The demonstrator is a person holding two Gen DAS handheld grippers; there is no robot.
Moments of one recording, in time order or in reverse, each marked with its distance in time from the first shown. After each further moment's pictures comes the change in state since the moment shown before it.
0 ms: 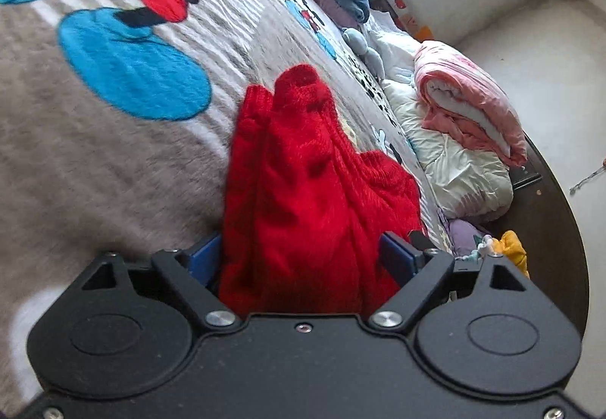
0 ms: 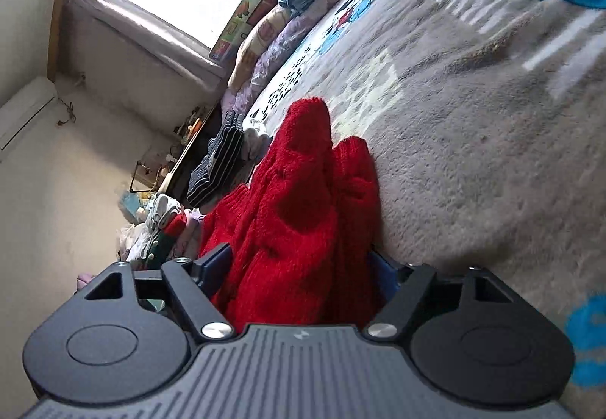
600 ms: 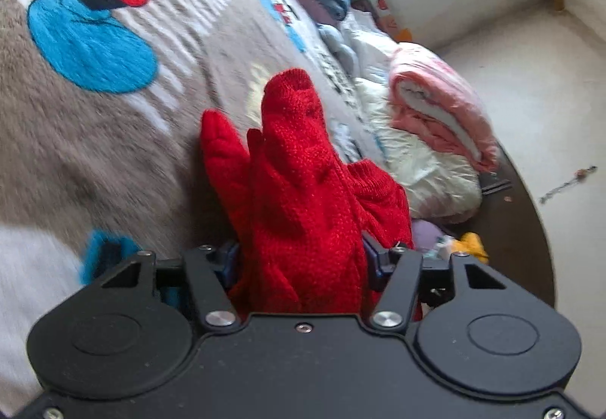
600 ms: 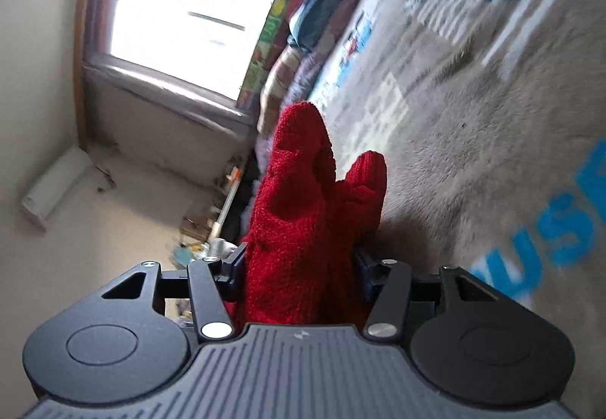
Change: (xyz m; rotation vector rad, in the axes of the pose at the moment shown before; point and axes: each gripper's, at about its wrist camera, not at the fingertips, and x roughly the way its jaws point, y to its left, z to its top) left arm -0.030 -0.036 -0.025 -0.060 0.019 -0.126; right arm -0.080 0.010 -0.031 0.182 -0.141 0.149
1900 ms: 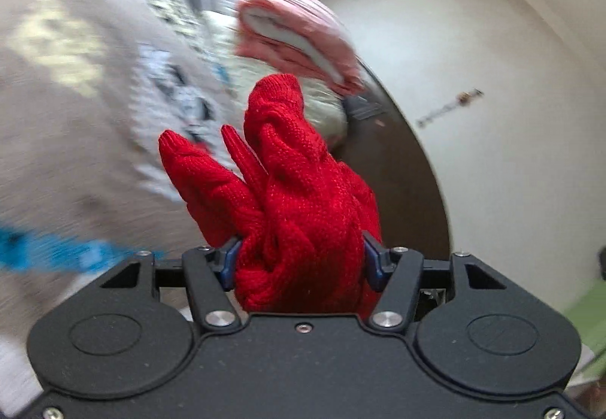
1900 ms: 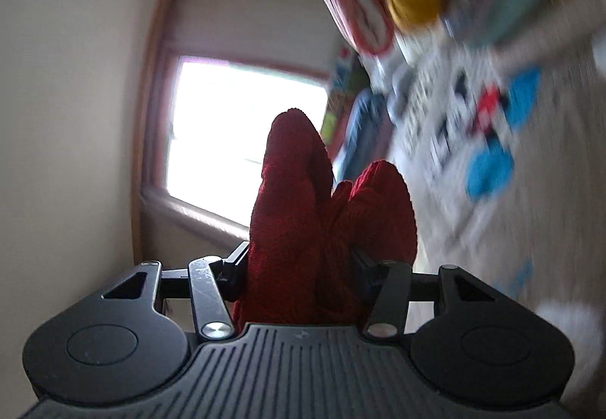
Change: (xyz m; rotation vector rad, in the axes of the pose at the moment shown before) left arm 0.072 -0.157 -0.045 0.144 0.209 -0.386; right arm -0.197 0.032 0.041 0.055 -0.477 0.164
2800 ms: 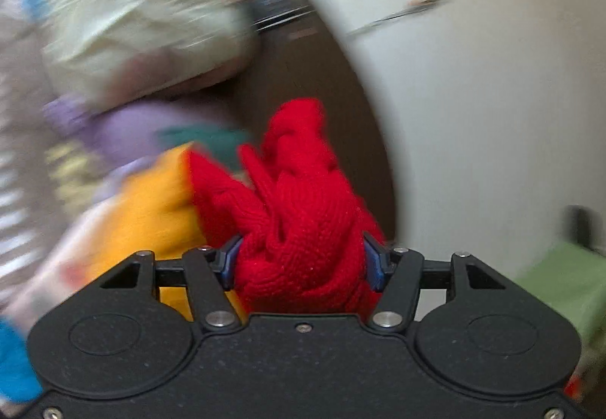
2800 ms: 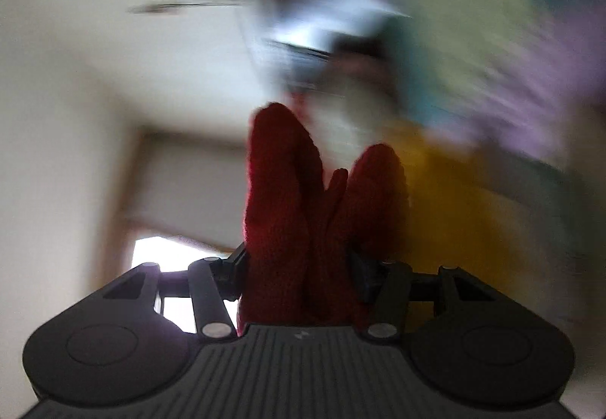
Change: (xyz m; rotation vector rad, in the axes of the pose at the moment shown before) left arm 0.373 -0.003 0.083 -0.012 0.394 -0.094; right arm 0.011 -0.095 0.233 0.095 -0.512 -0.142
